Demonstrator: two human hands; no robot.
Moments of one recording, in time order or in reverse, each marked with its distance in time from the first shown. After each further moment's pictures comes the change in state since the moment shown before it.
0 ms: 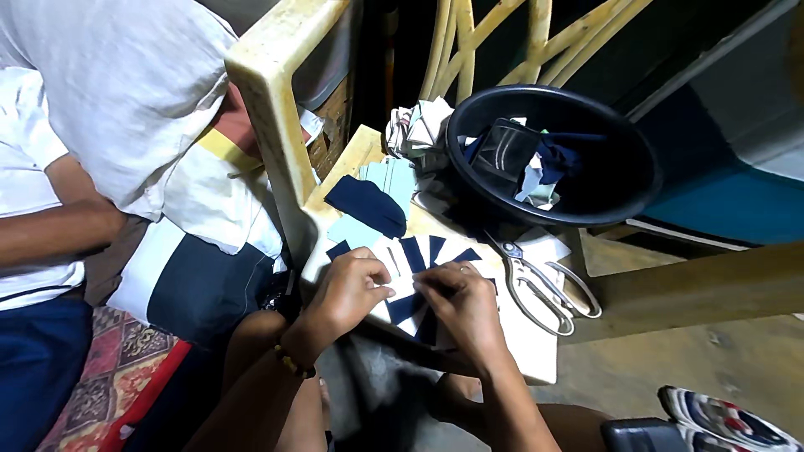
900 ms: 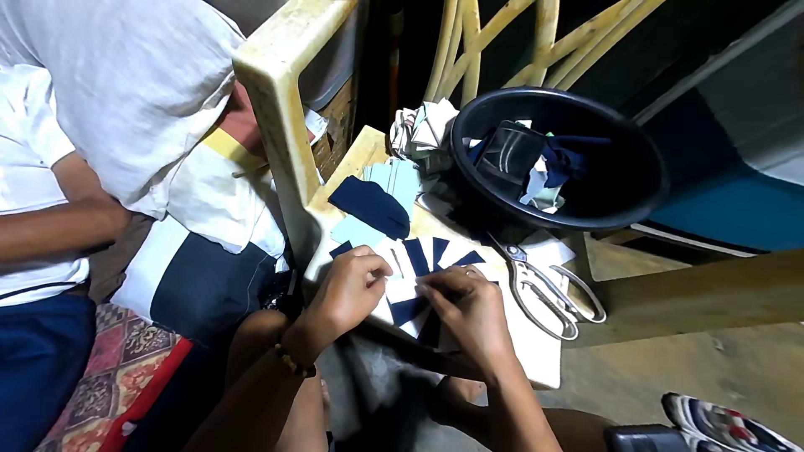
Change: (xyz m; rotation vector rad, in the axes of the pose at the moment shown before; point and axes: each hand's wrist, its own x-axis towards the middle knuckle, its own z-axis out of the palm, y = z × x) left_hand 0.000 0.001 -0.001 -0.016 0.059 -0.012; right_hand -0.002 -0.001 -0.004 -0.002 0.006 -0.022
